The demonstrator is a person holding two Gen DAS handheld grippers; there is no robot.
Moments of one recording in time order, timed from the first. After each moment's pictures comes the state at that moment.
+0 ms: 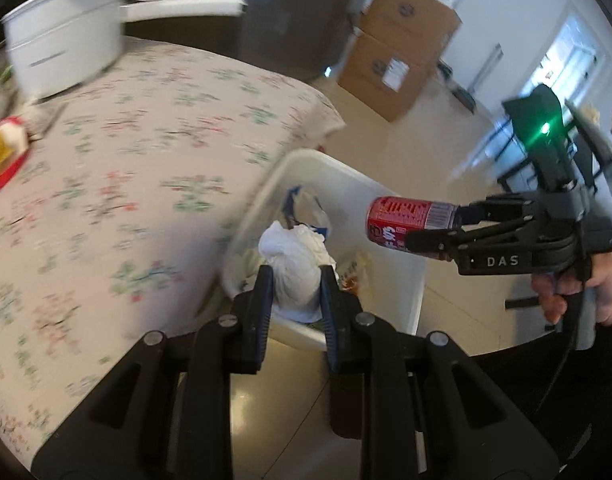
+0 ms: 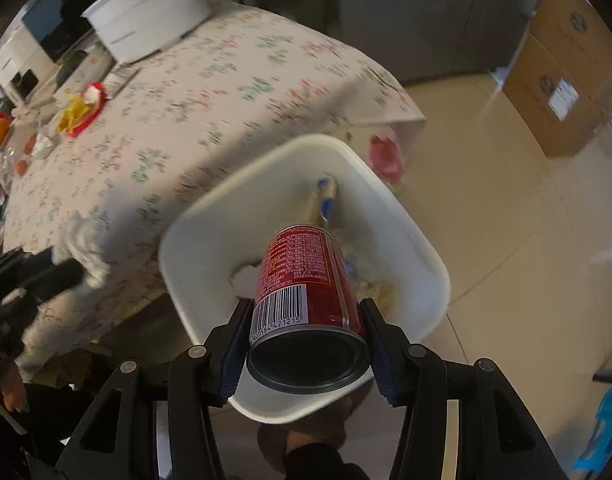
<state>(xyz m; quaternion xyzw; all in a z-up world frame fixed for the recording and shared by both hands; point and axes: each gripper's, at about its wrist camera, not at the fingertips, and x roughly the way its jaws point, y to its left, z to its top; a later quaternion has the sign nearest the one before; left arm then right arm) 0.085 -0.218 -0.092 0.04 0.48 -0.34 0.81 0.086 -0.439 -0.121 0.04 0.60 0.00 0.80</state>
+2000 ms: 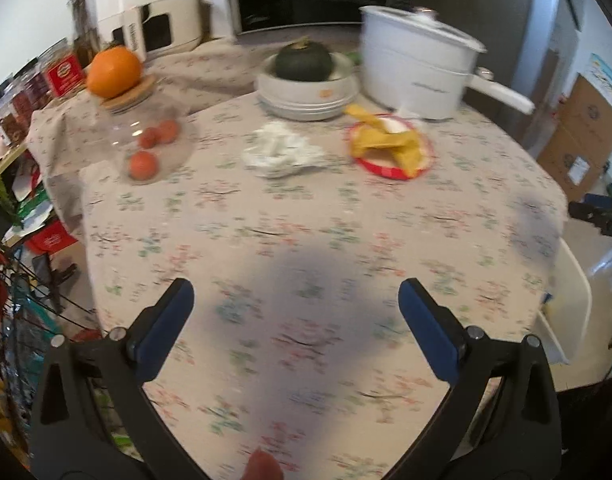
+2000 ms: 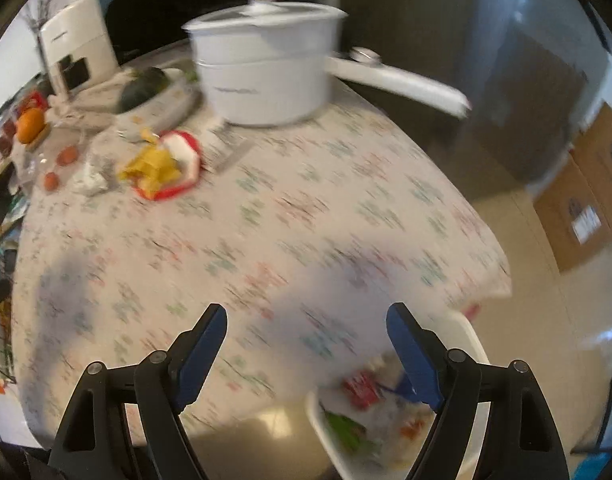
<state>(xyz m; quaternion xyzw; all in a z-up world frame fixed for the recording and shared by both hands) 0.136 0.127 -0.046 0.01 0.45 -0.01 0.89 0.201 -0.235 -0.043 -0.04 0.49 0.05 0.87</state>
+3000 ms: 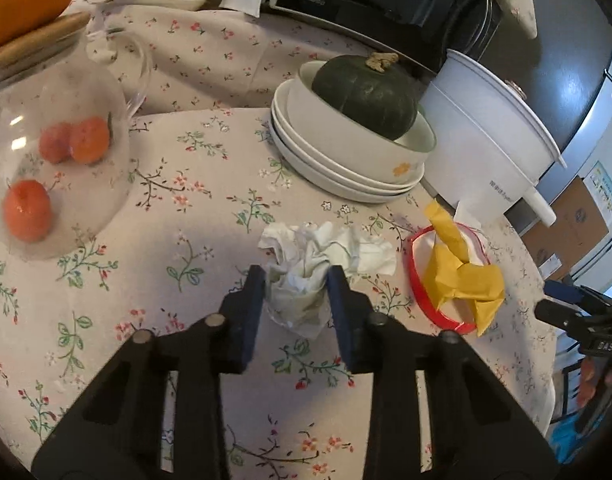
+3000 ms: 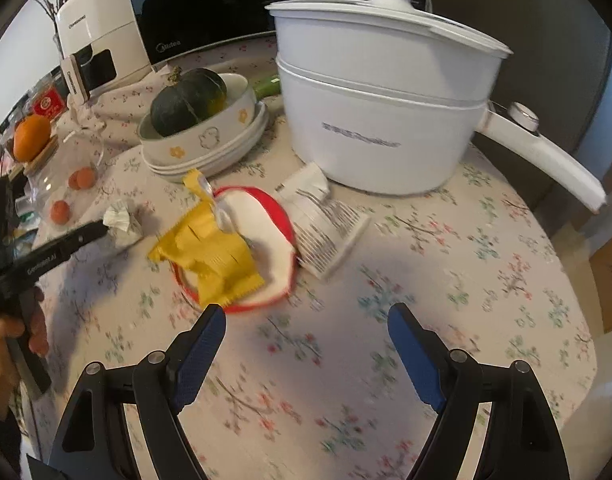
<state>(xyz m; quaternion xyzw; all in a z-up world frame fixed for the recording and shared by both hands) 0.301 0.180 -0.119 -0.16 0.41 -0.08 0.89 0.326 -0.116 -0.087 -0.04 0.48 0.13 0.87</state>
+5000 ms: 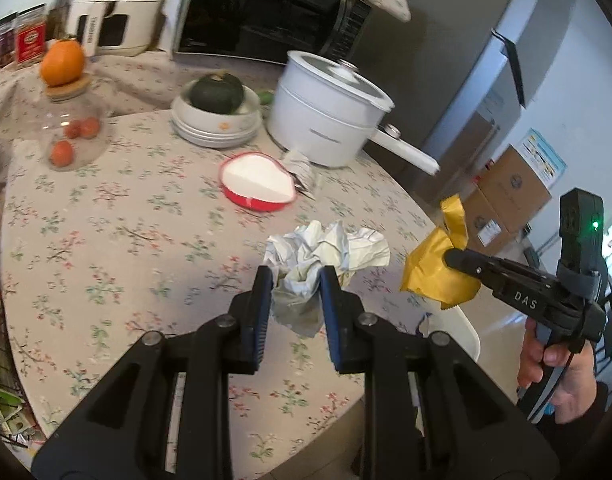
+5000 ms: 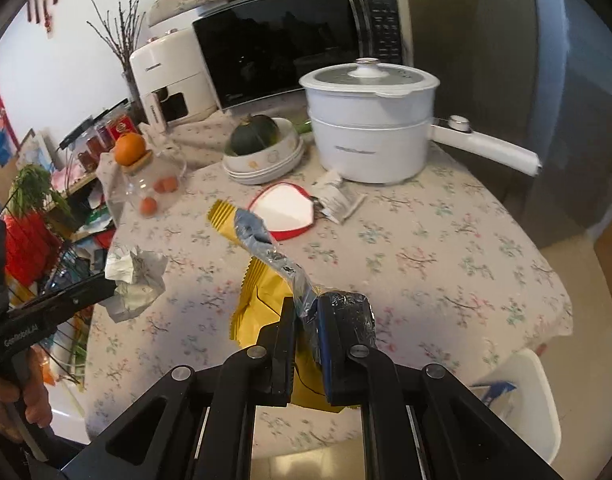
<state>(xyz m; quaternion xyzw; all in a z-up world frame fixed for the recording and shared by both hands) 0.103 0.061 -0.008 -0.15 0.40 -0.14 0.90 0.156 -0.193 -0.005 0.00 0.43 0.17 0.89</state>
